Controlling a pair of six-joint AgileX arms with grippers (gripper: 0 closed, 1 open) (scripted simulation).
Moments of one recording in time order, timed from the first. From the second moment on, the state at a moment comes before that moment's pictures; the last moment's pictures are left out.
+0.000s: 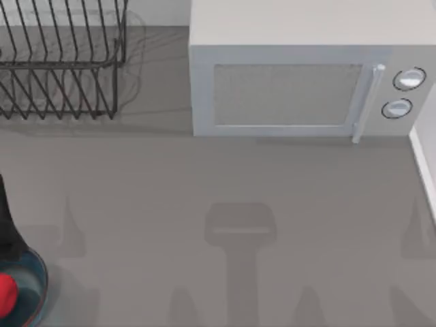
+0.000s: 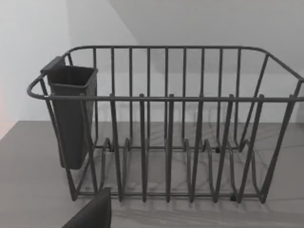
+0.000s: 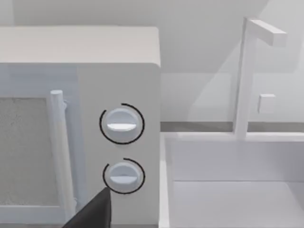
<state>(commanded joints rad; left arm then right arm) 0.00 0.00 0.00 0.00 0.00 0.00 0.00 0.00 0.00 0.00 0.00 0.00</state>
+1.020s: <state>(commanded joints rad) 0.00 0.07 0.06 -0.07 0.00 0.00 0.00 0.00 0.00 0.00 0.00 0.00</state>
